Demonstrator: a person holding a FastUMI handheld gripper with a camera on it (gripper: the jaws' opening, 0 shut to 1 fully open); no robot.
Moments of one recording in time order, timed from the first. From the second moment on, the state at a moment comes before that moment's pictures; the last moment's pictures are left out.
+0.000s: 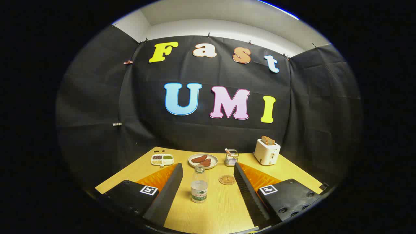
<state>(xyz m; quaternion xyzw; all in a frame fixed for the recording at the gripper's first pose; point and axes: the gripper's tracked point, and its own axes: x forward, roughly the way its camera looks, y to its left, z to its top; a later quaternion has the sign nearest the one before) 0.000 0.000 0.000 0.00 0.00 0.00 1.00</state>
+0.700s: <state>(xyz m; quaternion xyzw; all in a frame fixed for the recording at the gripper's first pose) 0.010 0.034 -0.037 0.02 0.02 0.00 1.00</state>
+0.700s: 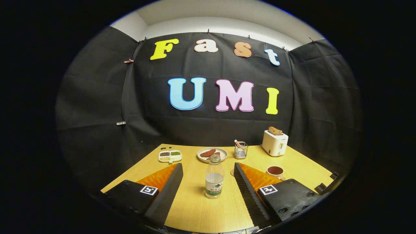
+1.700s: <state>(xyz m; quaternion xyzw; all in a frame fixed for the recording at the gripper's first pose) 0.079 0.038 -0.105 0.04 0.06 -0.05 1.00</state>
